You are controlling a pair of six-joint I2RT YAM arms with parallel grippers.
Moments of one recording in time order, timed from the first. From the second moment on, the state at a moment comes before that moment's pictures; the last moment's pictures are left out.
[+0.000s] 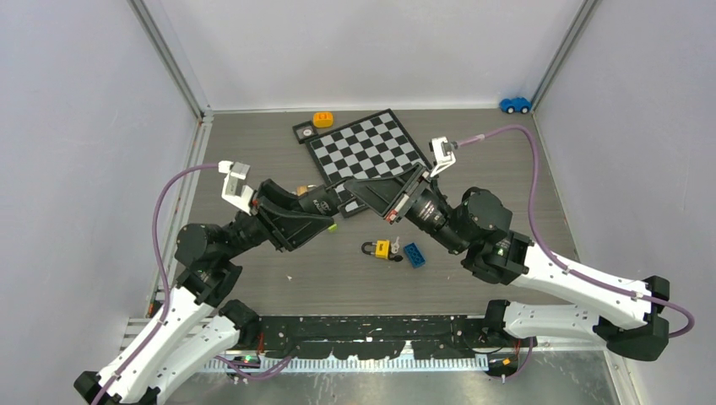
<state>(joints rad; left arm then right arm) -0.61 0.62 0.69 0.46 0.59 -0.87 1.14 0.99 1.05 0.26 0.20 1.05</state>
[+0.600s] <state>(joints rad) -0.61 0.61 0.69 0.45 0.59 -0.87 1.14 1.03 1.04 0.28 0.16 1.10</state>
